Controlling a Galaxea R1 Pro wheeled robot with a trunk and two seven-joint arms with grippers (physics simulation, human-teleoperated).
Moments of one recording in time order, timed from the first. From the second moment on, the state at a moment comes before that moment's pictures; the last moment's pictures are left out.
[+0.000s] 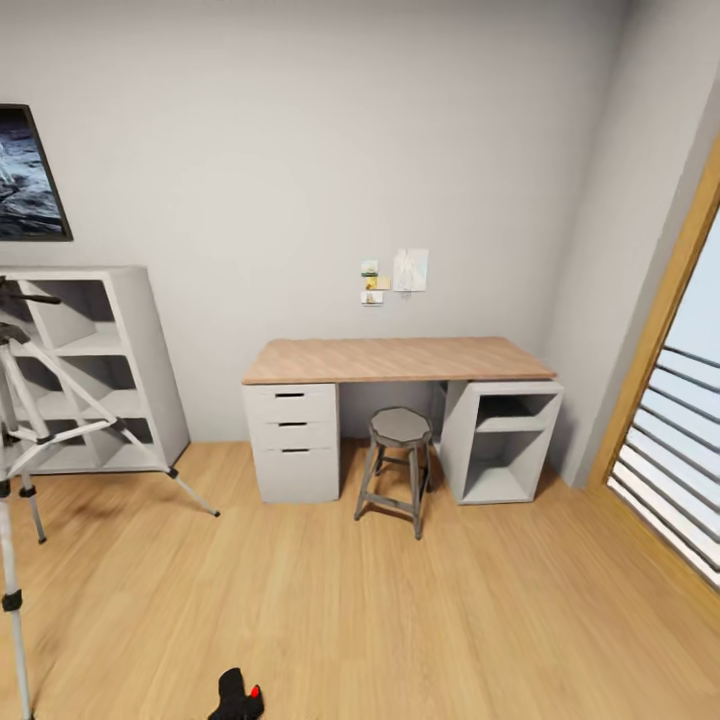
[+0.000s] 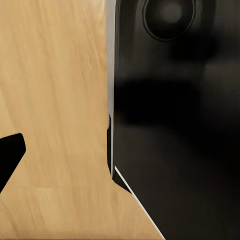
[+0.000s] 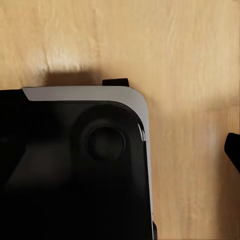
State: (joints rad) left arm 0.05 0.06 0.01 -0.03 0.02 0.00 0.00; right arm 0.00 -0.04 -0.08 -0.05 0.00 -0.23 0.02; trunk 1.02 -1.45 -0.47
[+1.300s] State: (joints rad) left arm 0.05 0.06 0.01 -0.03 0.02 0.00 0.00; right arm 0.00 -0.04 -0.08 -0.05 0.00 -0.23 0.02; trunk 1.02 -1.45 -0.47
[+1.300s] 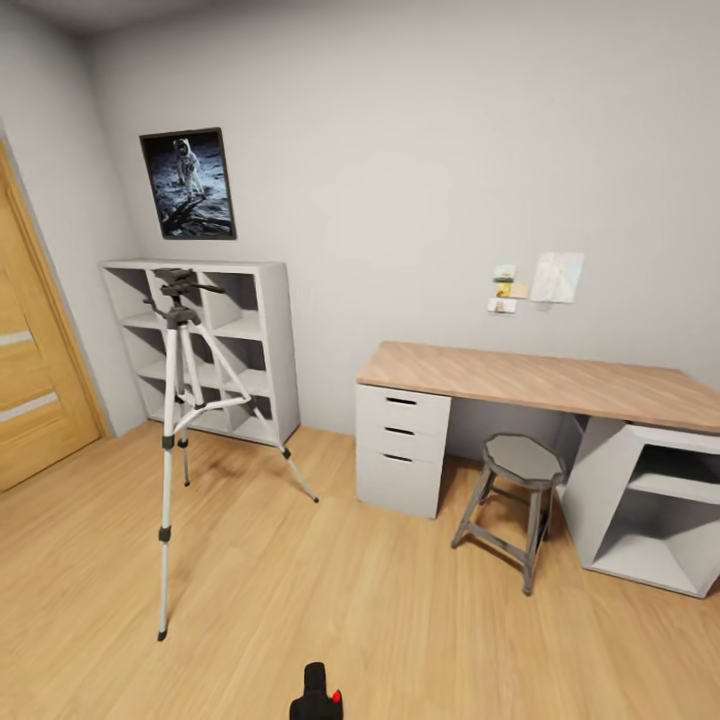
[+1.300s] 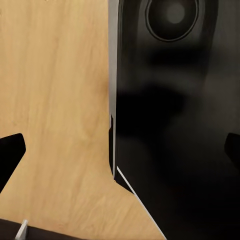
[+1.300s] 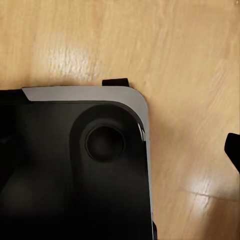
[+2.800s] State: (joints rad) left arm 0.05 0.06 0.01 -0.03 0.02 0.00 0.00; right arm 0.00 -0.04 -0.08 -0.05 0.00 -0.23 0.02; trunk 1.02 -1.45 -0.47
